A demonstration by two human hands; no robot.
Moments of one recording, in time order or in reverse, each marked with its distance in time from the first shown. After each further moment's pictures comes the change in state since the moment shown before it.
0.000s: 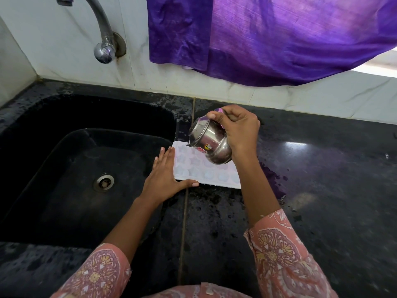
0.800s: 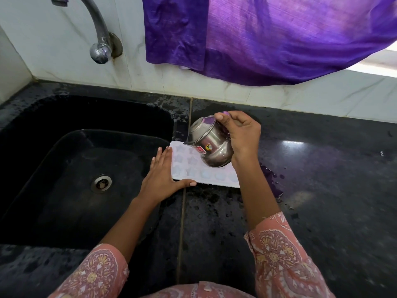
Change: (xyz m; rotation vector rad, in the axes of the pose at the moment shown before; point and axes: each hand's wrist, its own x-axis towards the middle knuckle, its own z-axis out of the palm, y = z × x) left_hand 0.000 0.000 0.001 0.007 0.006 -0.004; right_hand -0.008 0.005 -0.009 0.254 0.089 0.178
